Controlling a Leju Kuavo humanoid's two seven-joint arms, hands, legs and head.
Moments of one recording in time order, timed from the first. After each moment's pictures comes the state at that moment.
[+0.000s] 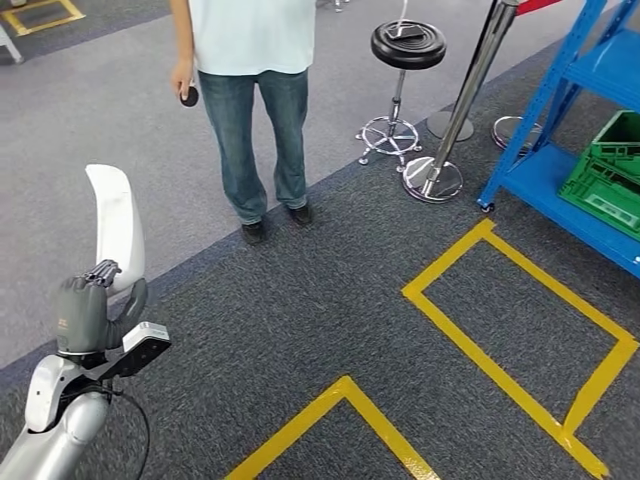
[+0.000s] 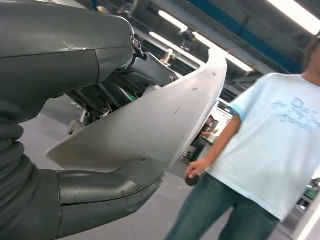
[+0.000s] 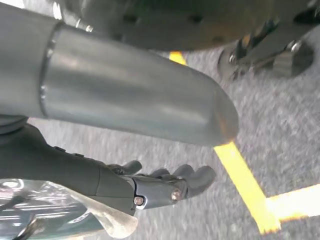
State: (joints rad) left arm -0.09 0.27 -0.20 -1.47 -0.86 0.64 -0.19; right arm -0.05 0.05 1.37 -0.06 -1.06 -0.53 -0.07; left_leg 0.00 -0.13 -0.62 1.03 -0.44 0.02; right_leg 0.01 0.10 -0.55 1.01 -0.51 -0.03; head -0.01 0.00
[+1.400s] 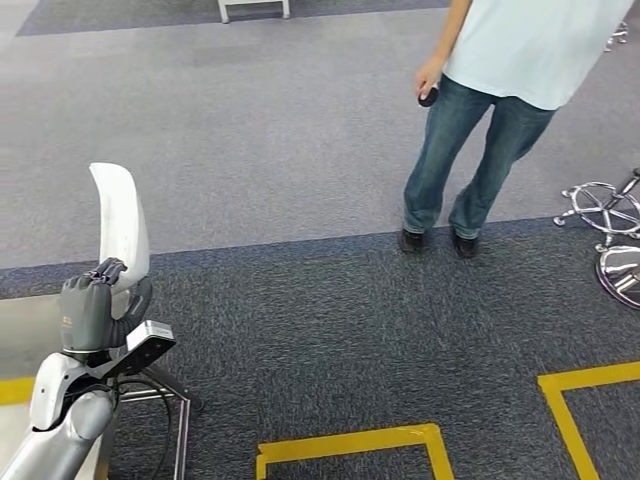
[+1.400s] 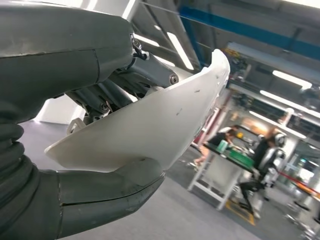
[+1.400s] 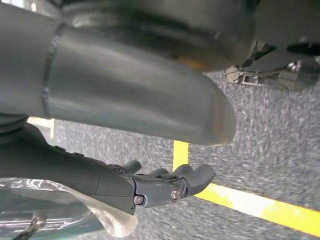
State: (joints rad) left arm -0.09 0.26 -0.20 -1.48 -0.86 0.62 -0.19; right arm -0.05 0.07 1.39 -0.03 -1.06 -0.47 -0.08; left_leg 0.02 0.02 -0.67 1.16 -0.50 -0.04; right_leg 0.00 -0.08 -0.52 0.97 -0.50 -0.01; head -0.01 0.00
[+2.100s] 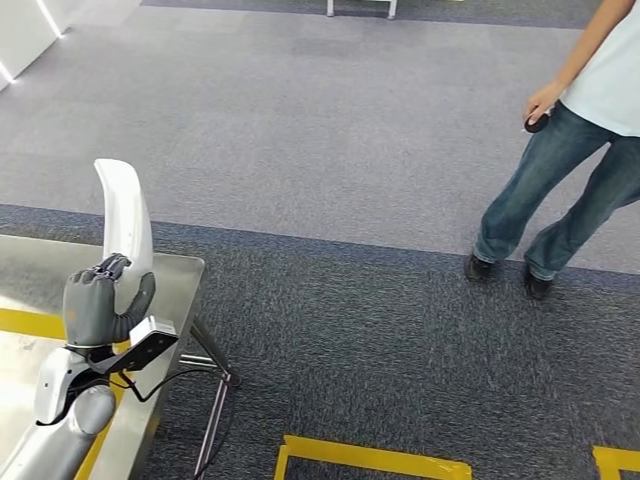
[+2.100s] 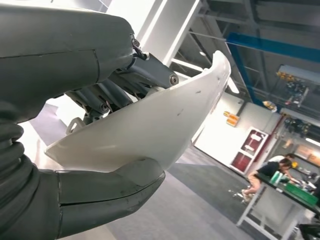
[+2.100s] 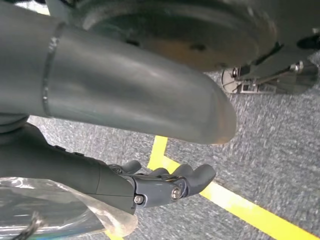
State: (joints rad) left arm -0.11 0.26 -0.20 -1.48 -0.86 0.63 -0.19; right arm -0.05 0.07 1.39 -0.03 -1.06 -0.46 -0.08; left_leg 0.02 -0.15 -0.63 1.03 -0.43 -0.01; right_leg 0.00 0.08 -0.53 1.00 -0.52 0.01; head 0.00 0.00
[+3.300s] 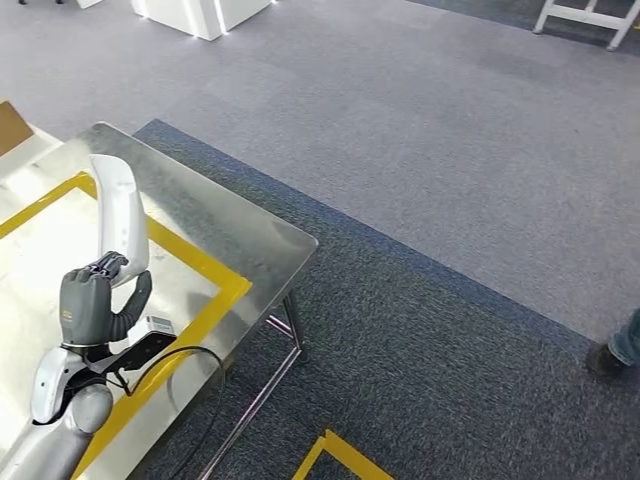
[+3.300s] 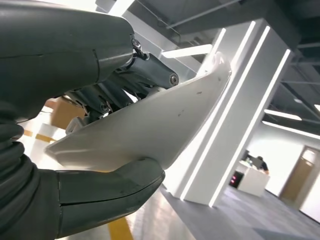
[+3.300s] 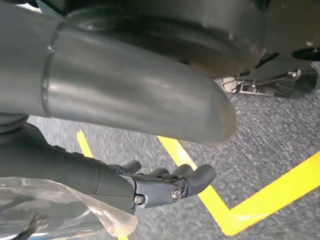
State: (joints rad) left arm -0.12 0.27 -0.20 -1.48 -0.85 0.63 -0.20; right arm -0.05 0.07 1.39 -0.03 -1.06 -0.46 -0.08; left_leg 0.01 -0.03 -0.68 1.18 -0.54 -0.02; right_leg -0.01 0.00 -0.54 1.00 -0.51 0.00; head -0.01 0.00
